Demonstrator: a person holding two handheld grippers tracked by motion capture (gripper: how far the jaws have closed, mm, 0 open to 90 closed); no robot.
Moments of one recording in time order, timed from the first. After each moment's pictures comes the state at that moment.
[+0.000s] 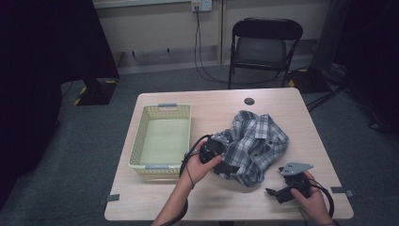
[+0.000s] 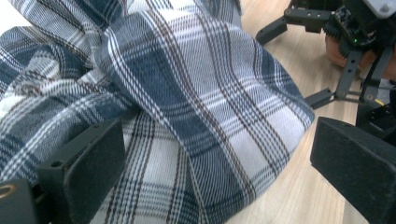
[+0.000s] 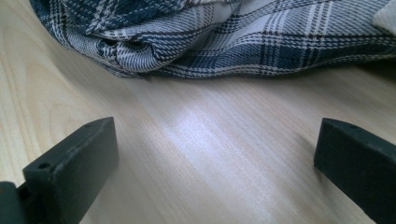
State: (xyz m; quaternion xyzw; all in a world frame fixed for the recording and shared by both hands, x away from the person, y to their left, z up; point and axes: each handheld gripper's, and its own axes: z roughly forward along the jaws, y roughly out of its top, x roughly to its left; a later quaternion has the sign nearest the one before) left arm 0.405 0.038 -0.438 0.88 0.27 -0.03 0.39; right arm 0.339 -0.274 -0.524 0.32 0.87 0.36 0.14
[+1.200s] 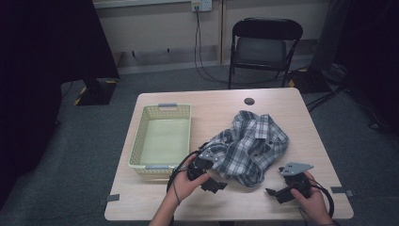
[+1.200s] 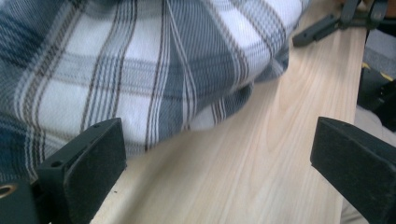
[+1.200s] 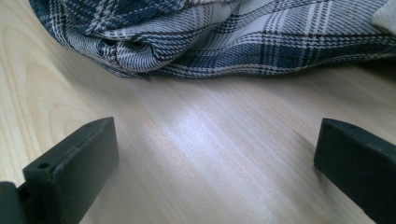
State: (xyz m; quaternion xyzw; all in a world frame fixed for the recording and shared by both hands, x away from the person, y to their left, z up) left arm 0.370 0.073 -0.466 0.89 0.25 -0.02 0.37; right arm 0.338 -0.274 -0.524 0.32 0.87 0.36 0.14
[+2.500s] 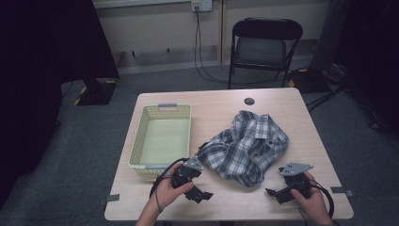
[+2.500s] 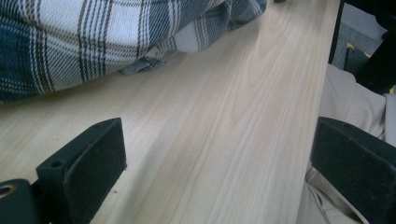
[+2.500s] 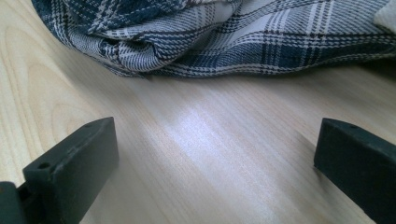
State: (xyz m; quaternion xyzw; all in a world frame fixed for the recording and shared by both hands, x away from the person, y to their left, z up) left arm 0.349 0.116 -0.465 0.90 0.24 -0.04 0.35; right arm 0.338 -0.274 -0.524 0.32 0.87 0.36 0.14
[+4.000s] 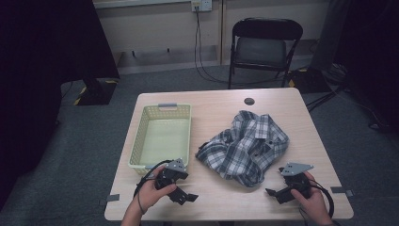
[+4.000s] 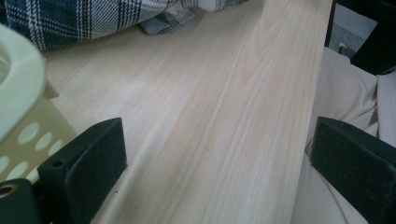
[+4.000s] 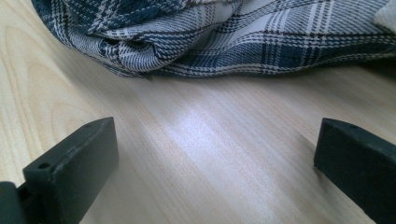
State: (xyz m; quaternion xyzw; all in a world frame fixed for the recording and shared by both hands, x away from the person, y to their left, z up) left arm 0.345 0.163 -0.470 0.90 0.24 -0.05 0.37; right arm 0.338 -0.274 -0.524 0.32 0.87 0.36 0.14
